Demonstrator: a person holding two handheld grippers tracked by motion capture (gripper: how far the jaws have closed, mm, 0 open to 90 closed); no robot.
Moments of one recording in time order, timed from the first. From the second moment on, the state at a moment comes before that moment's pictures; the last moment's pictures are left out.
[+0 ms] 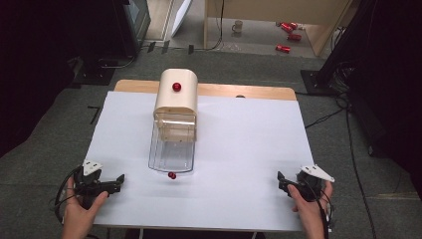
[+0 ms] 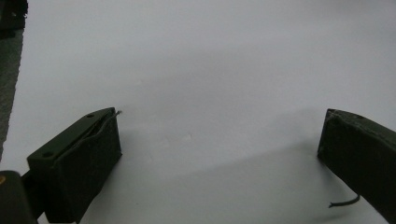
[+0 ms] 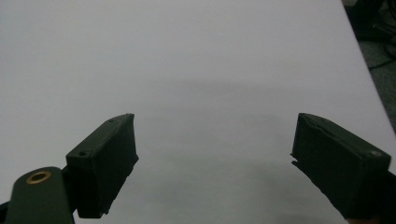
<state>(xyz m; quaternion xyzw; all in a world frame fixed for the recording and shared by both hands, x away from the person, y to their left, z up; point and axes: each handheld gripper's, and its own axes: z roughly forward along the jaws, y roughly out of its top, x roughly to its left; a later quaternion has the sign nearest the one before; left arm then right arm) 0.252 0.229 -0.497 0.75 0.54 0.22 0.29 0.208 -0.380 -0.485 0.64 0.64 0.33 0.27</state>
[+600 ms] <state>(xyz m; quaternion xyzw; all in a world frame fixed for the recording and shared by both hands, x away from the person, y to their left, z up) 0.252 0.228 -0.498 0.75 0.54 0.23 0.29 0.213 -0.291 -0.449 0.57 0.69 0.37 0.25</state>
